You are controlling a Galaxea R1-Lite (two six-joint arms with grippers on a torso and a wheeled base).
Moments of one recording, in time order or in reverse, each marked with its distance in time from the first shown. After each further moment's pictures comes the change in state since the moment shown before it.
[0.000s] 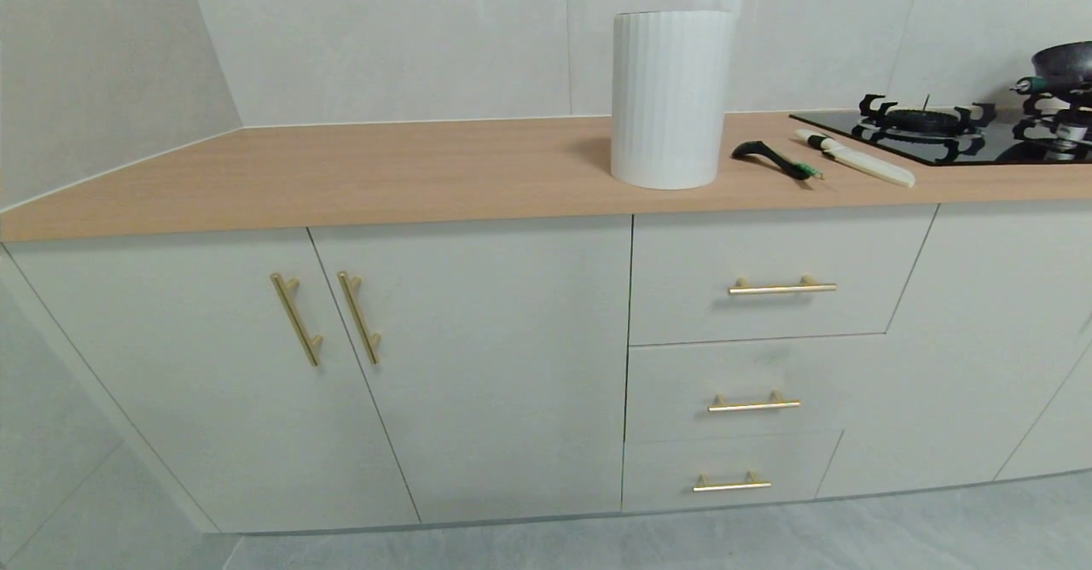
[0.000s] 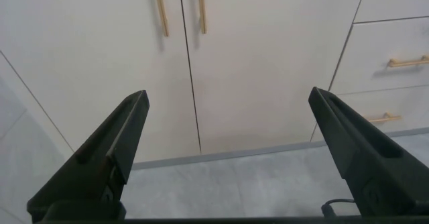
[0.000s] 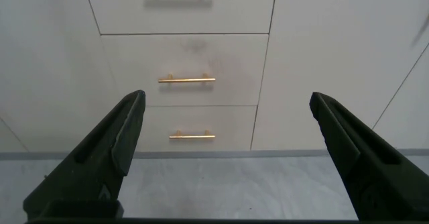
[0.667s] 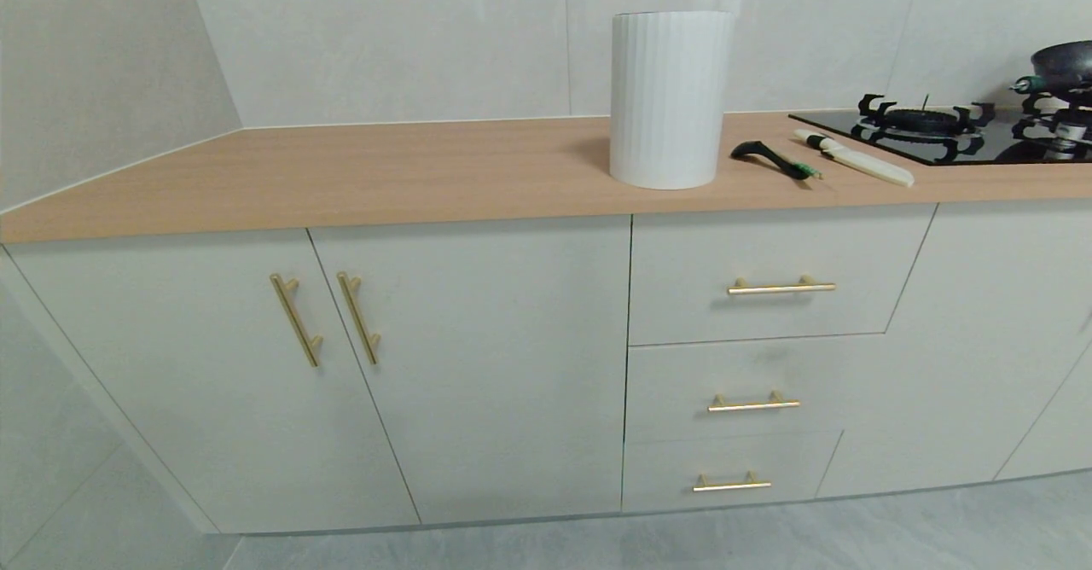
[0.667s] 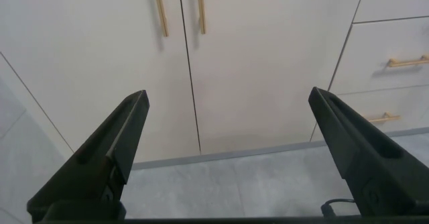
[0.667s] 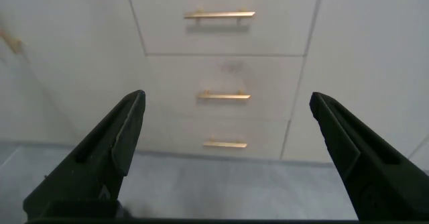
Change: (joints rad) left arm 0.000 0.000 0.000 0.000 0.000 0.000; right arm 0.024 0.435 -0.308 -0.029 0.130 0.070
